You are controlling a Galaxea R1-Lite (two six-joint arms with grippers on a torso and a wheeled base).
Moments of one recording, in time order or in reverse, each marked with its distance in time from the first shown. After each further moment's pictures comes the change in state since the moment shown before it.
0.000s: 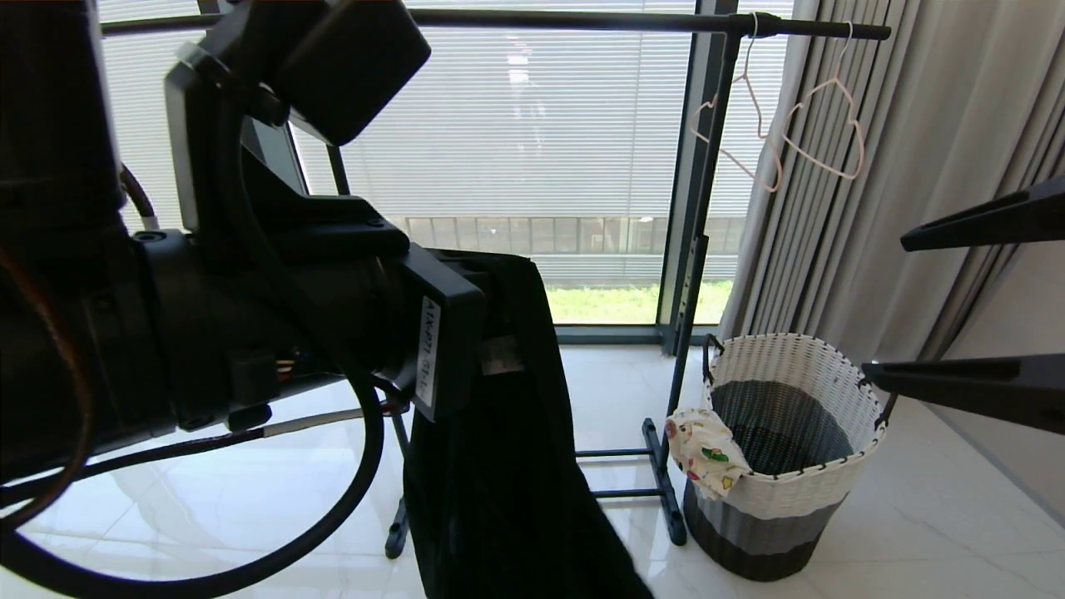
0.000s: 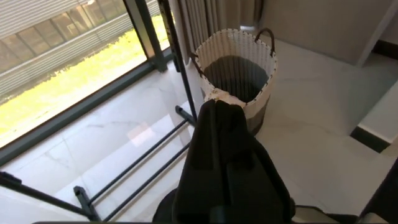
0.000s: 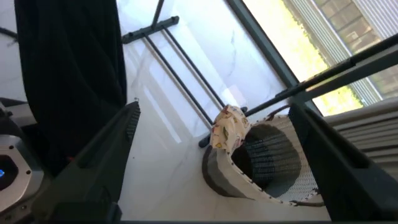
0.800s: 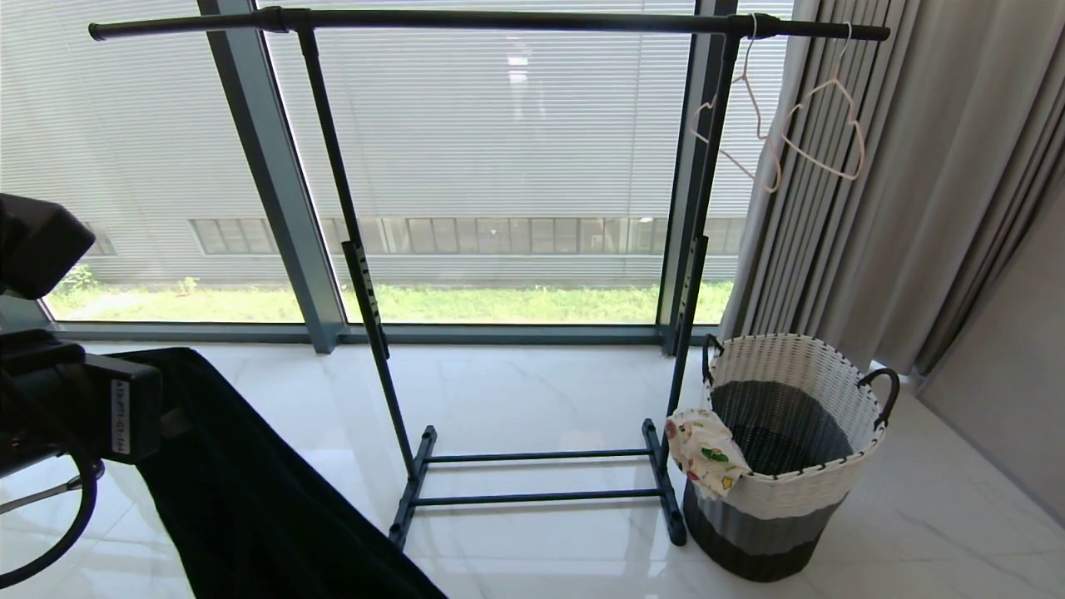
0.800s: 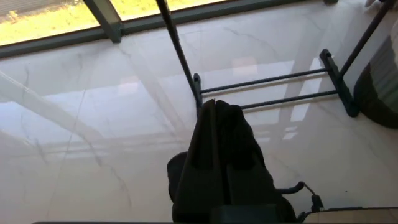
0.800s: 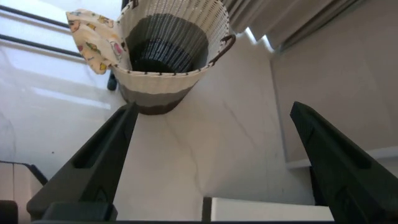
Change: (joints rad) left arm 0.644 -0.298 0.335 0.146 0.073 0.010; right arm -0.793 -0.336 0.507 -0.209 -0.039 -0.001
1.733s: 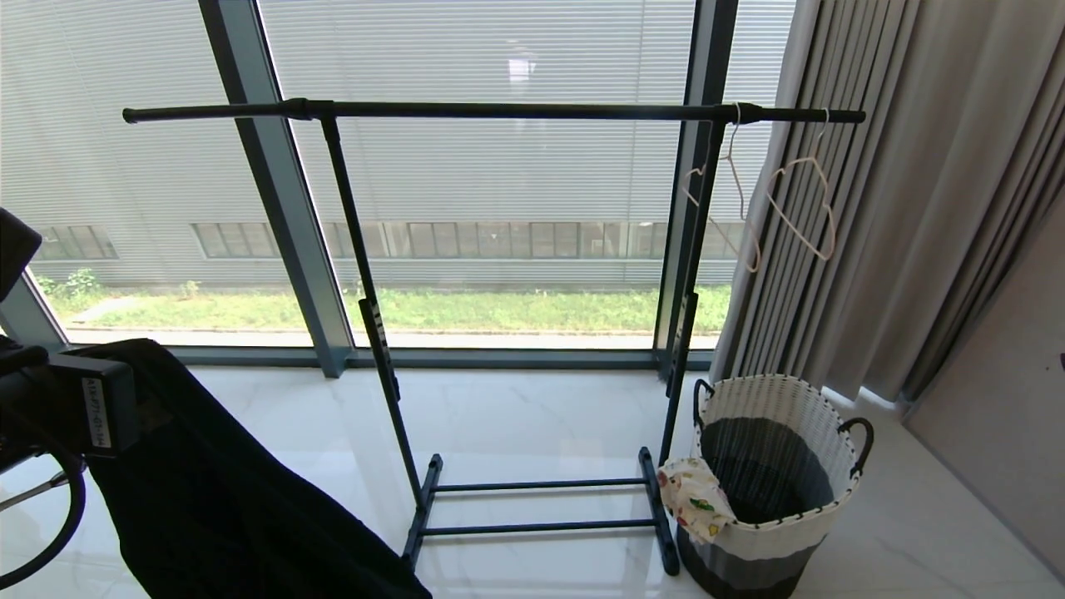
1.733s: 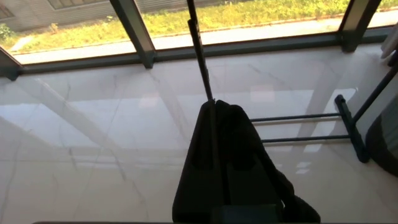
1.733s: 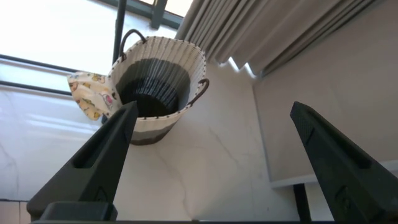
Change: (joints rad) left arm 0.047 -0.040 0.108 -0.177 0.066 0.013; right arm -0.010 0.064 0.000 -0.148 0.004 -0.001
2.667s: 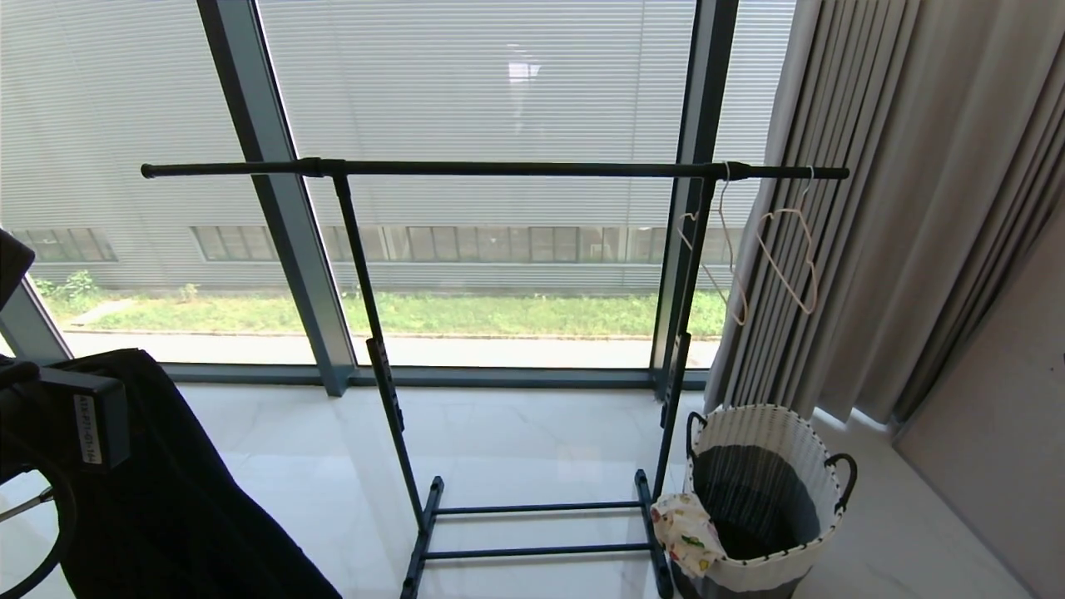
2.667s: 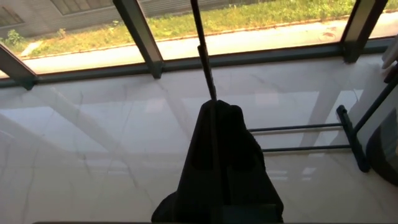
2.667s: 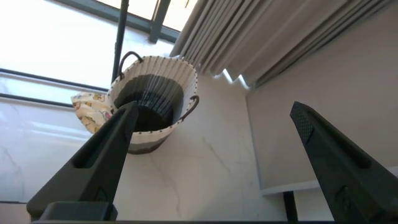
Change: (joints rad) left arm 0.000 -0.014 0.028 -0.011 0.011 0.029; right arm 0.001 0.000 0.000 0.000 0.014 -0.003
